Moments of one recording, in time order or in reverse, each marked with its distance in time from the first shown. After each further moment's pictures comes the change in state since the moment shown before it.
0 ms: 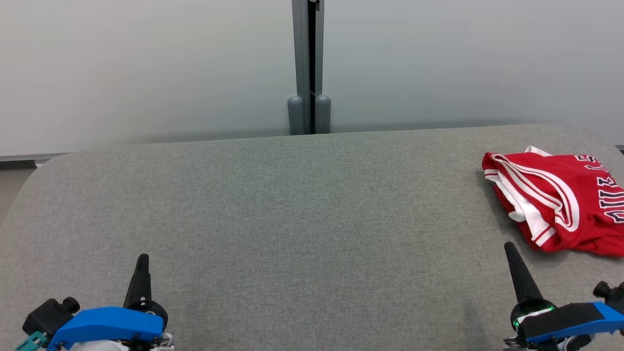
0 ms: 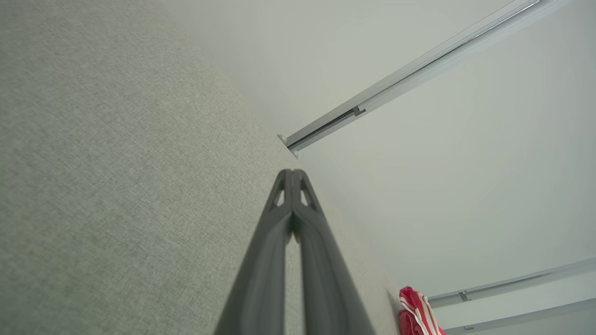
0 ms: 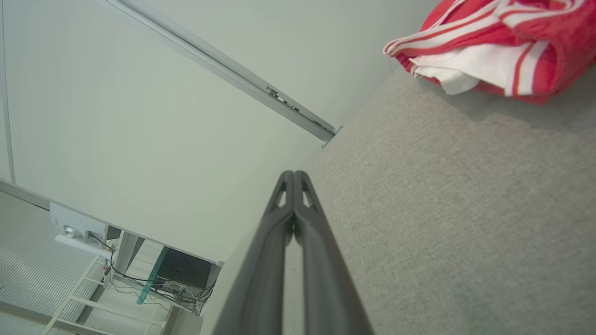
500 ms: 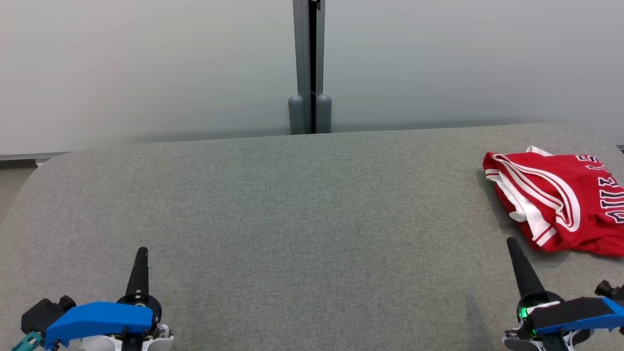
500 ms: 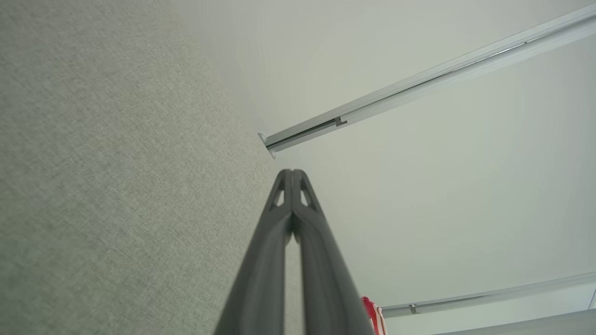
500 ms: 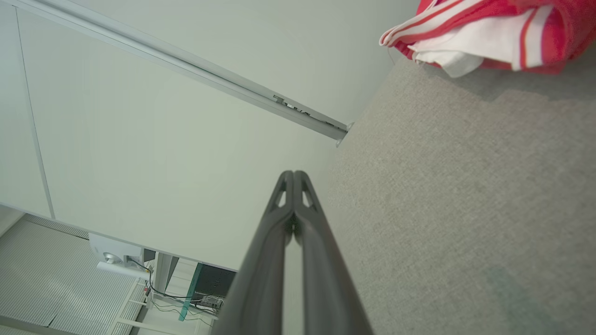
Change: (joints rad) left arm -0.021 -0.025 0.042 0.001 -0.137 -0.025 0.040; right arm -0.026 -0.001 -0.008 0.032 0.160 0.000 0.012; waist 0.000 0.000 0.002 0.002
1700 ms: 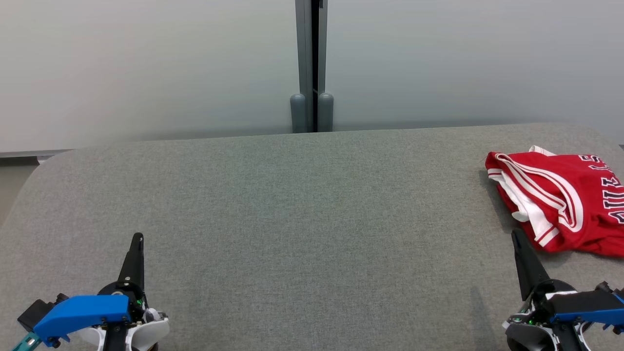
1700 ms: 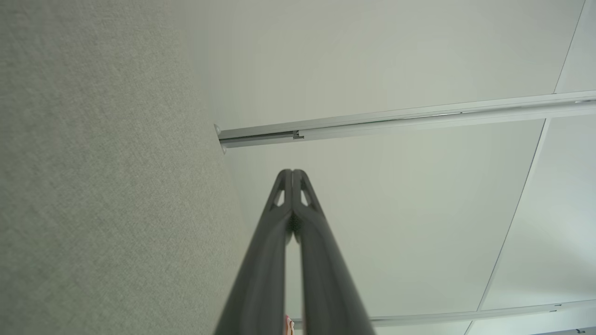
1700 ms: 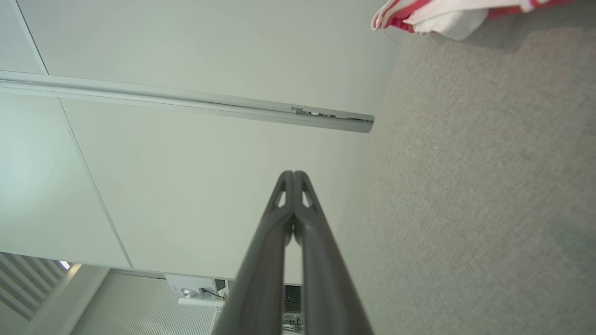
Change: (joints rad) left arm -0.039 -0.049 0.085 0.002 -0.266 -0.042 0.078; right arm -0.055 0.000 -0.019 0.061 0.307 0.000 0.027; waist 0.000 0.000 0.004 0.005
